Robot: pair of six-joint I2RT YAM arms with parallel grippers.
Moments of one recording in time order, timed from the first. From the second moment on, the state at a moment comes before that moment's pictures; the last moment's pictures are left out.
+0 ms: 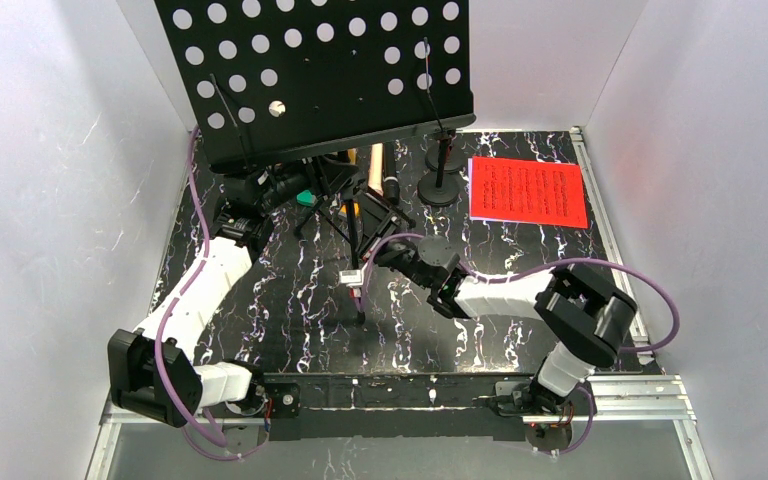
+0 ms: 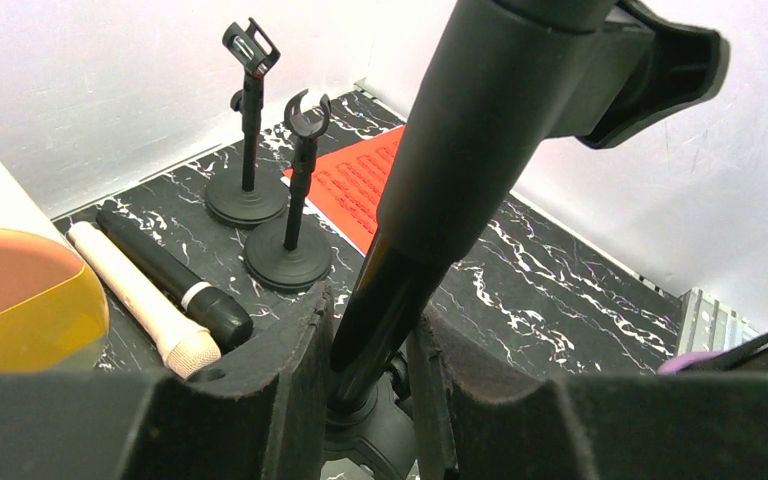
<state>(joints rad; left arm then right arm) -0.31 1.25 1.05 0.23 0.60 -0.27 1.01 1.62 0.78 1.03 0.02 -1.89</state>
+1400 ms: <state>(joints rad) -0.31 1.26 1.07 0.20 0.59 -0.26 0.61 1.44 0.88 0.61 -0.44 0.79</state>
